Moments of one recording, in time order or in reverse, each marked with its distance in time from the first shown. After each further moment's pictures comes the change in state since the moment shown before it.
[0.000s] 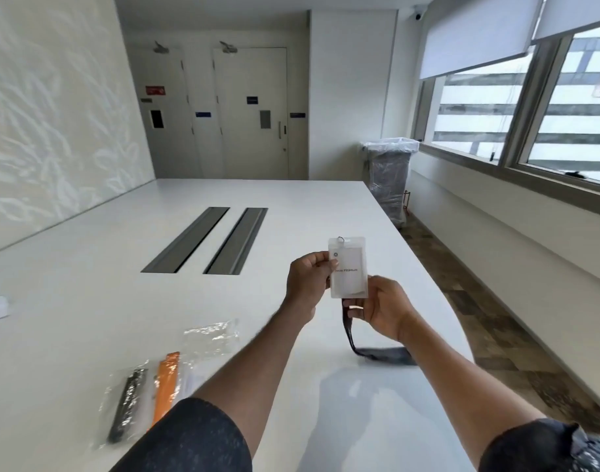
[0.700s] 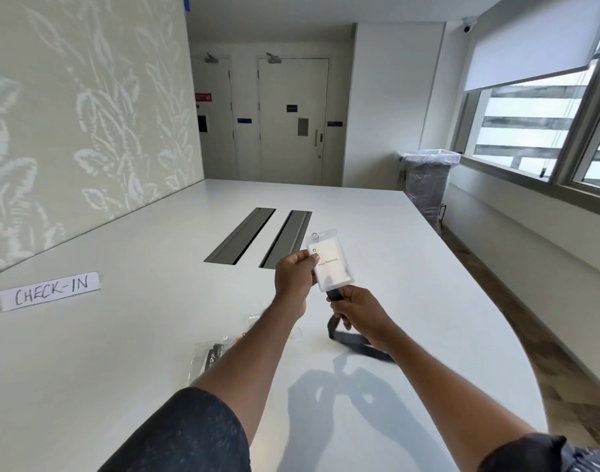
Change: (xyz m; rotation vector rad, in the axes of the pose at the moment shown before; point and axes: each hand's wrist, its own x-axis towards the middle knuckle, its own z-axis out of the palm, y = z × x) left_hand -0.028 0.028 -0.134 -0.165 0.281 -0.012; right_hand 0.005 0.073 0.143 -0.660 0.006 -0.200
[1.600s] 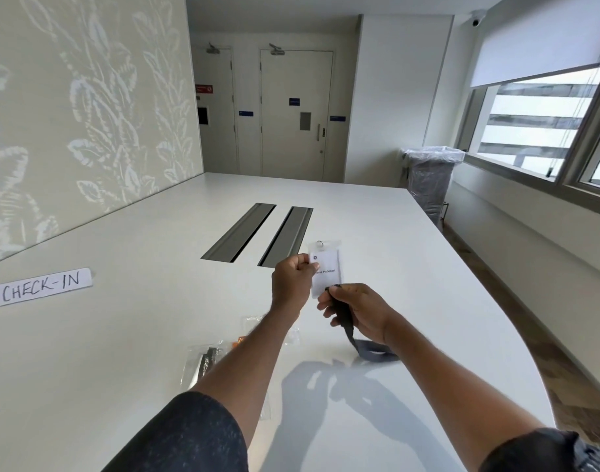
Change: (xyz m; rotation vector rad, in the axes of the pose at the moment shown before) left_hand 0.024 -0.018 -0.010 0.387 0.044 0.178; right_hand 0.025 -0.008 -0.008 0.282 -0.275 0.095
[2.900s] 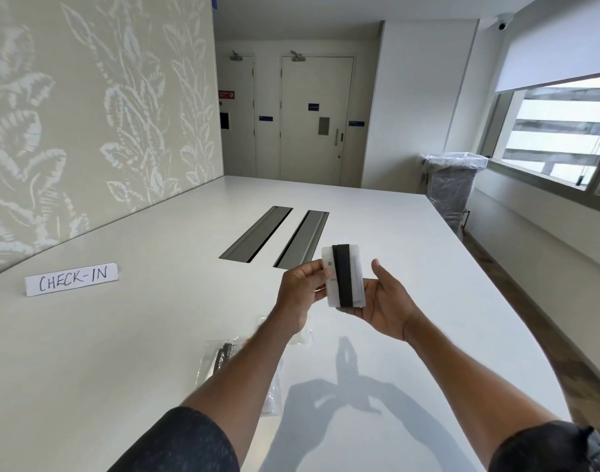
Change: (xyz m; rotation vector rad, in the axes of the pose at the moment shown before) left_hand -0.020 0.000 -0.022 -0.488 -0.288 -0.099; right_hand 0.004 -0.013 -0.017 0.408 -0.178 0.085
